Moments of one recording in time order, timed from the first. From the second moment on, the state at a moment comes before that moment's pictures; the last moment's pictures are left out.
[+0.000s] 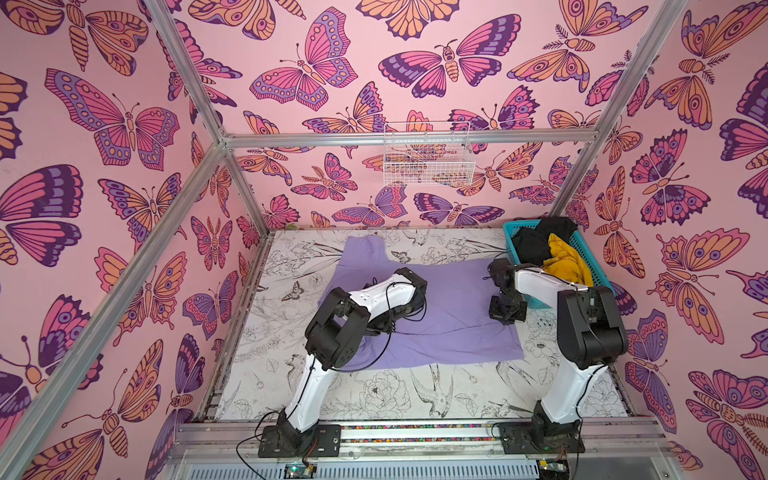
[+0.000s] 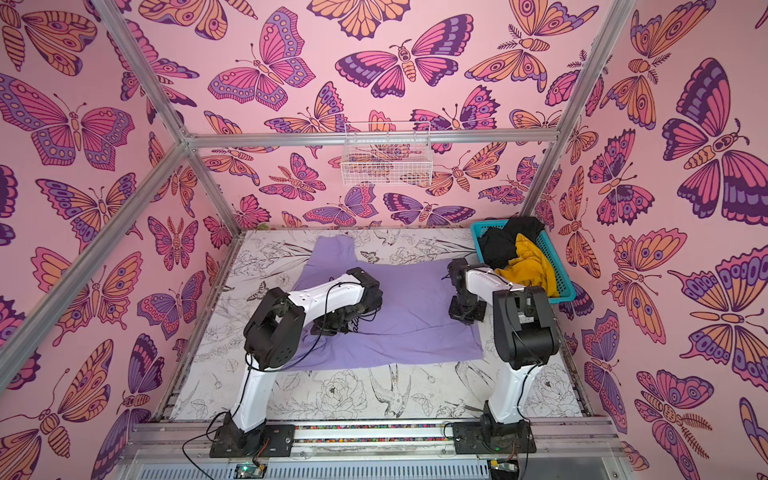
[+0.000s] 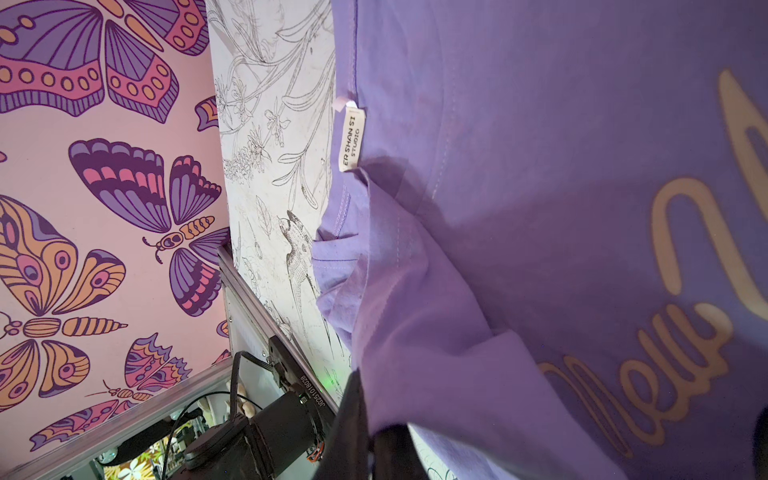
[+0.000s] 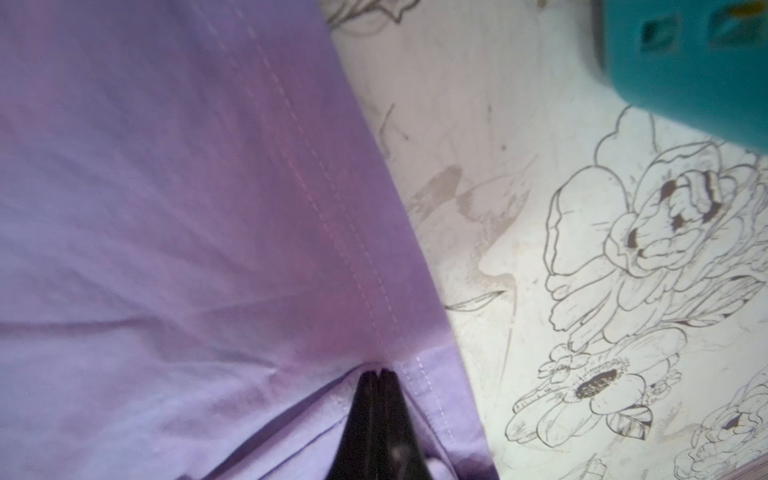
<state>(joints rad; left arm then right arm) -0.76 2.17 1.68 -1.69 -0.49 -1.10 0.22 1.87 1.20 -0.93 0.20 0.52</state>
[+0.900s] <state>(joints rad) -0.77 2.13 1.62 -1.69 -0.49 -1.11 0.22 1.83 1.27 -1.03 0.34 0.54</state>
